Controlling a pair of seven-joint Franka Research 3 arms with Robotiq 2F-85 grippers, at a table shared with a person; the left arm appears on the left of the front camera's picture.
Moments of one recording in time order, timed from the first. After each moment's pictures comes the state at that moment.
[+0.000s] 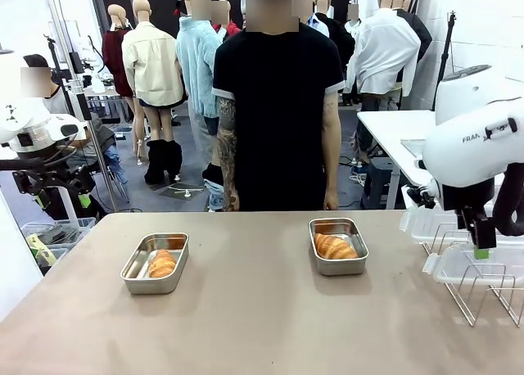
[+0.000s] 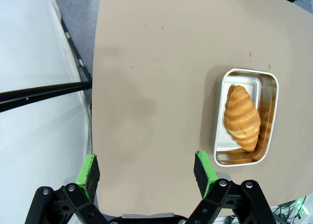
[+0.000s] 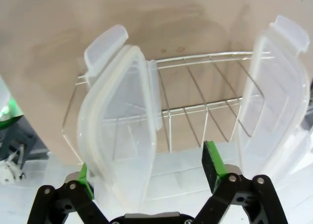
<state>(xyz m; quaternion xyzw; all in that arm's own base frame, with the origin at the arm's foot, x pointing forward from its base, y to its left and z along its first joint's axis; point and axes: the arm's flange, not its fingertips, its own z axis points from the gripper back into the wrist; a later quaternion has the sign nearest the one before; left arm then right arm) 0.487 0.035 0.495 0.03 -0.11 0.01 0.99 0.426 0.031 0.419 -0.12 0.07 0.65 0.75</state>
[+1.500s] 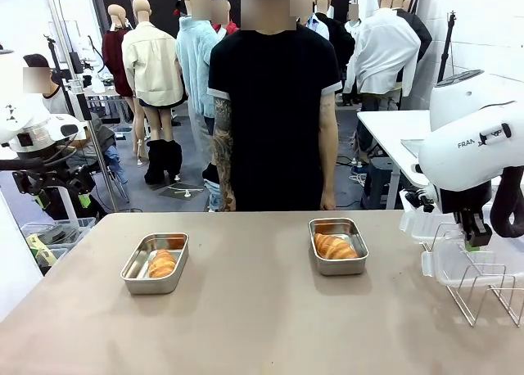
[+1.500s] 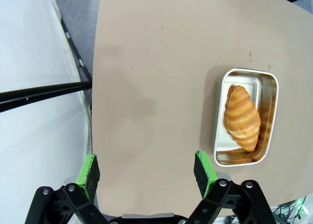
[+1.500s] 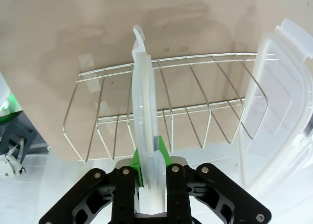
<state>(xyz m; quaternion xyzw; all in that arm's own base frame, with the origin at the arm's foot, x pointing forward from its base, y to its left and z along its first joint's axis) 0.487 0.035 0.495 0.03 -0.11 0.01 0.99 0.427 0.034 0.417 -0.12 0.08 0.65 0.74</state>
